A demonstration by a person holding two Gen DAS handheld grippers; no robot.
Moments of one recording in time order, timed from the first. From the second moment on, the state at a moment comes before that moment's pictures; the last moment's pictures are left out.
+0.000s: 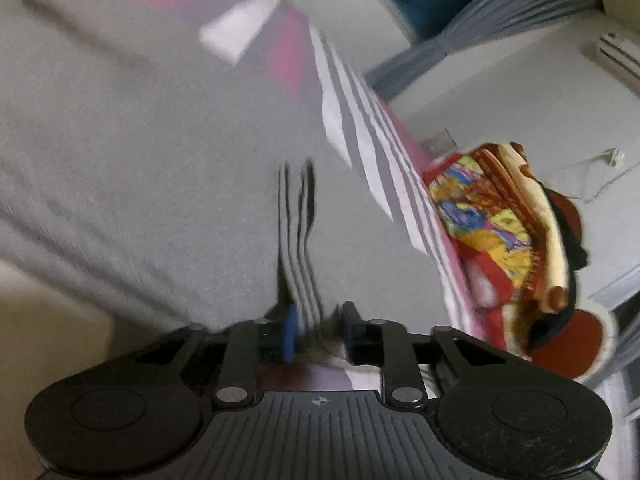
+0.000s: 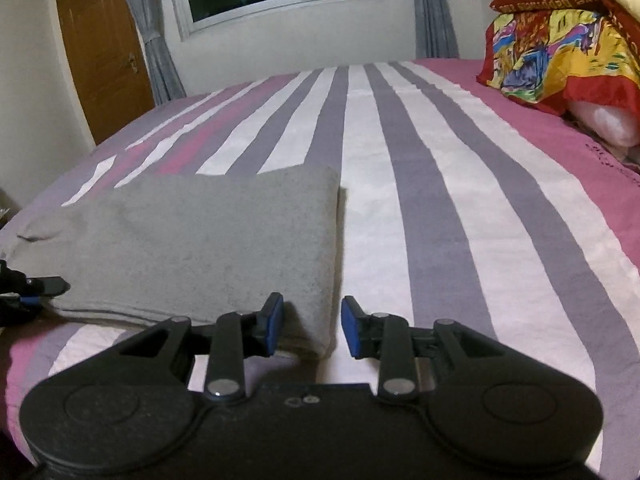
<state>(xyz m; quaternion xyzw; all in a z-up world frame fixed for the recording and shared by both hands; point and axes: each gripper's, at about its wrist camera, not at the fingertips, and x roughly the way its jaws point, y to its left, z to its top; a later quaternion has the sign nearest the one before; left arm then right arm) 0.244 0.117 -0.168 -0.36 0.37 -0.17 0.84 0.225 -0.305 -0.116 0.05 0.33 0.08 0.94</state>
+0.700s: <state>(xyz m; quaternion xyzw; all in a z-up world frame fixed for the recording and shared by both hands) 0.385 0.098 -0.170 -0.27 0.40 -0.17 0.86 0.381 -0.299 -0.129 0.05 0.38 0.05 0.92</state>
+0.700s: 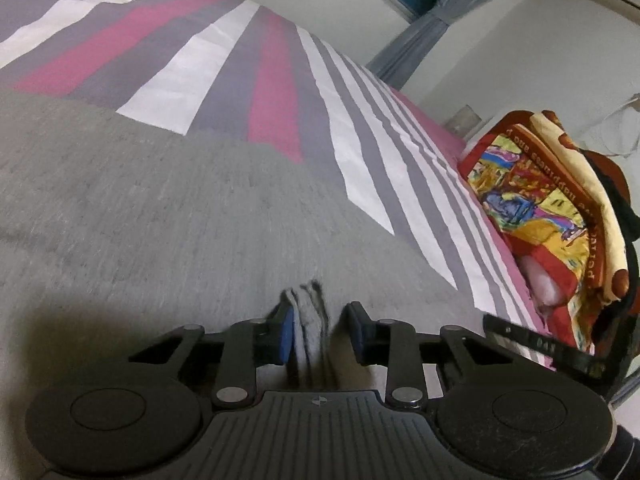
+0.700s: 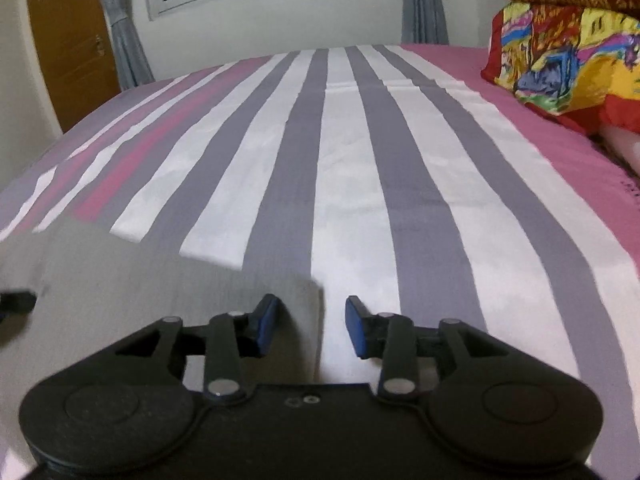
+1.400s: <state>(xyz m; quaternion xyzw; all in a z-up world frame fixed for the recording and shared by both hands) 0.282 0.076 -0.146 -0.12 0.40 -0.16 0.90 0.242 -0.310 -0.114 0.02 0.37 0.09 0.92</state>
